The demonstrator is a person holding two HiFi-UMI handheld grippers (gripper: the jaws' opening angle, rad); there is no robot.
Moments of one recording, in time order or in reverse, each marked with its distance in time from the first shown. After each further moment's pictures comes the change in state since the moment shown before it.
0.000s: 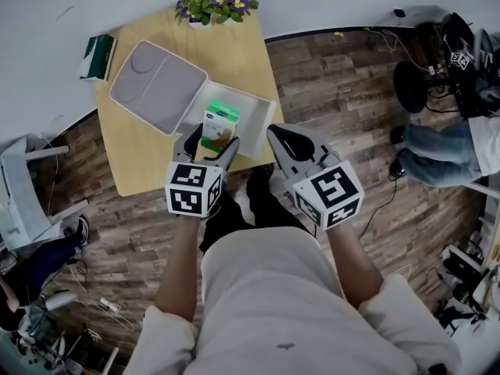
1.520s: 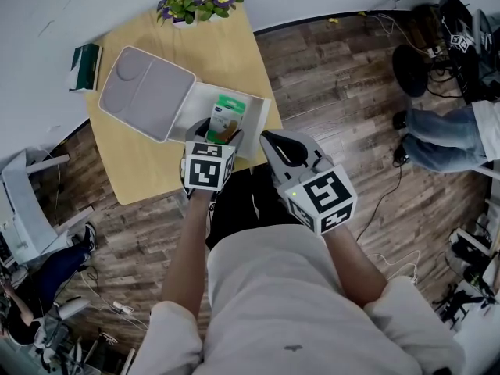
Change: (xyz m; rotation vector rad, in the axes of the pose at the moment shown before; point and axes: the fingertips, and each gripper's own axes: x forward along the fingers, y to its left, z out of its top) left arm 0.077 0.006 -0.042 0.034 0.226 0.006; right arm 0.007 -0.004 -0.026 0.078 0.031 -0.023
